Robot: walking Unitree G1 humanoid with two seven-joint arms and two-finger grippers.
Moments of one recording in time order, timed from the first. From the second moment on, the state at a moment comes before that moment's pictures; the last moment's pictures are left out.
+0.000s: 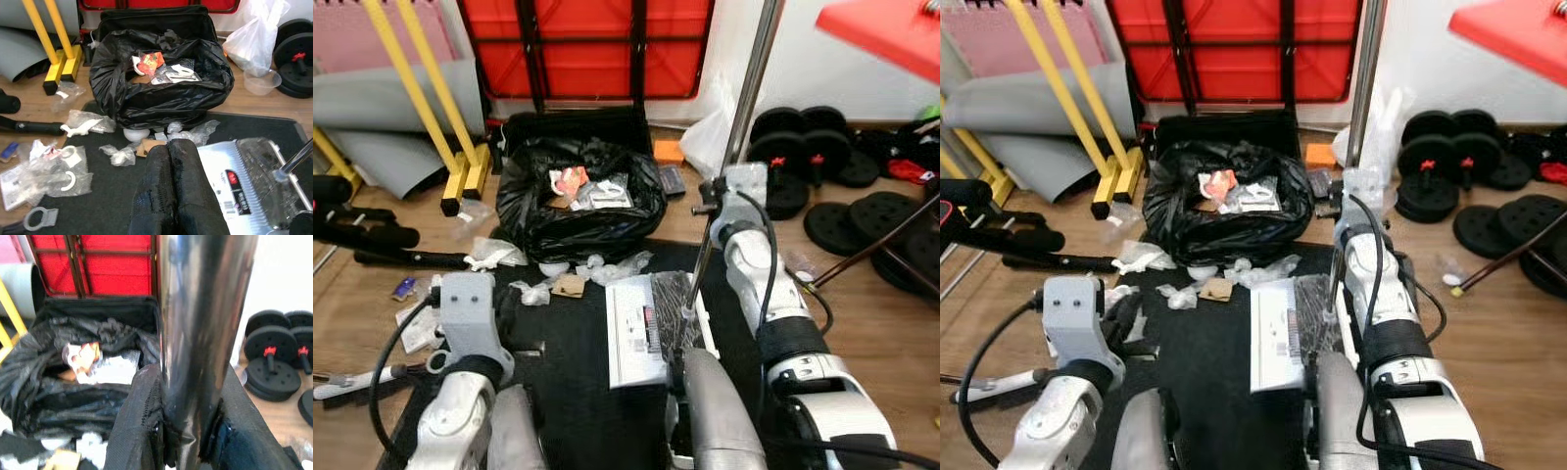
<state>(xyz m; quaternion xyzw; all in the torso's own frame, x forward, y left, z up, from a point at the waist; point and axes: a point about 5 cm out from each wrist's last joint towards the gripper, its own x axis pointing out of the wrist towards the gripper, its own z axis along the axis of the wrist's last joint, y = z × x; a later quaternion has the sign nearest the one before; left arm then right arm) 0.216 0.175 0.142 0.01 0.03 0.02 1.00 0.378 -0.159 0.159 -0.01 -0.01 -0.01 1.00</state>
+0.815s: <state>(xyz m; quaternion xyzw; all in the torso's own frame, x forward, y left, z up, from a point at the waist) 0.208 0.179 0.139 0.02 0.05 0.02 1.00 0.305 -0.207 0.082 -0.03 0.08 0.10 0.99</state>
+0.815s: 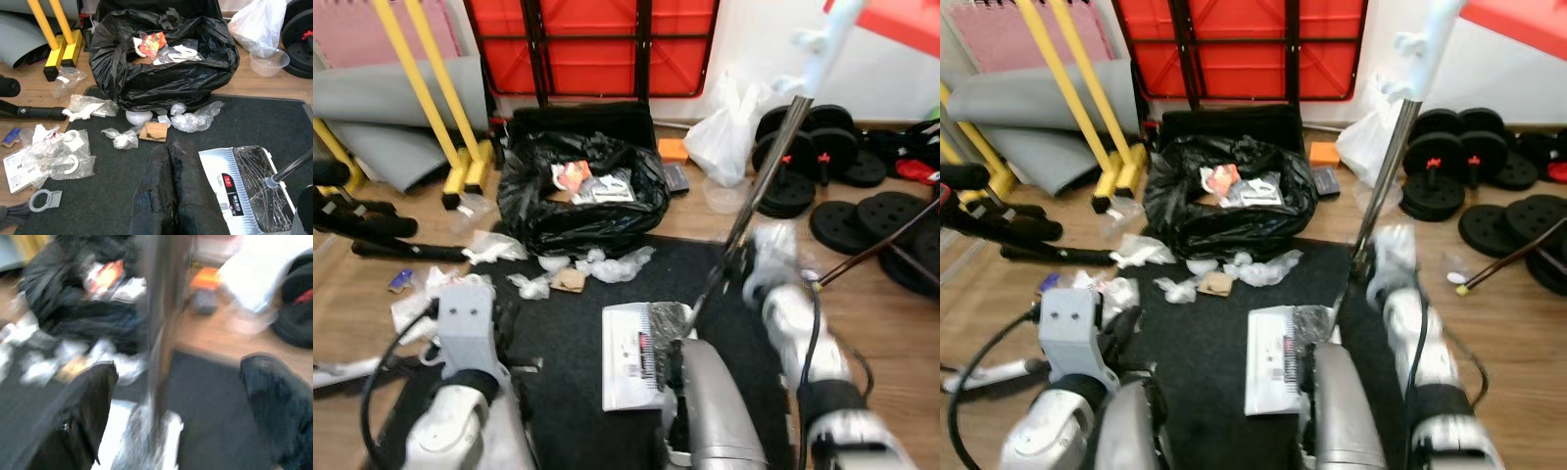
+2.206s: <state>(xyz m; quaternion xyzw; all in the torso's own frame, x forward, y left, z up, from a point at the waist) 0.160 0.288 0.002 0.01 0.24 0.23 0.94 0.237 -0.266 -0.008 0.02 0.30 0.00 0.95</state>
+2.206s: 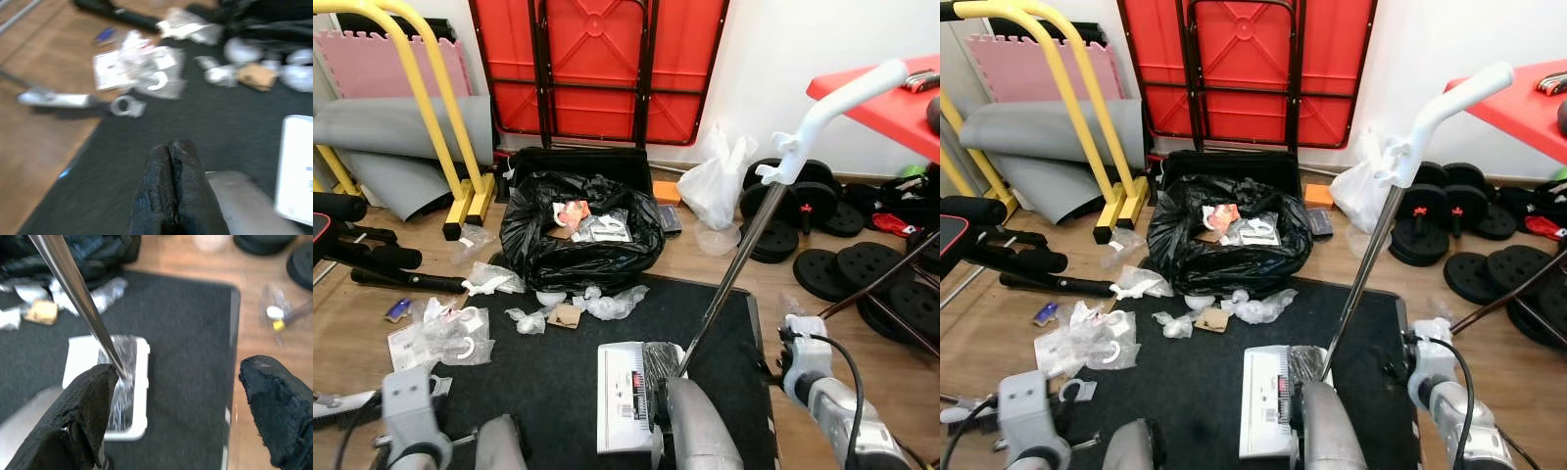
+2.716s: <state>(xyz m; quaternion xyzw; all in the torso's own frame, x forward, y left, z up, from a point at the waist) 0.127 0.315 -0.044 -0.01 0.36 0.33 0.87 0.191 -0.272 -0.055 0.01 0.44 -0.03 0.90</state>
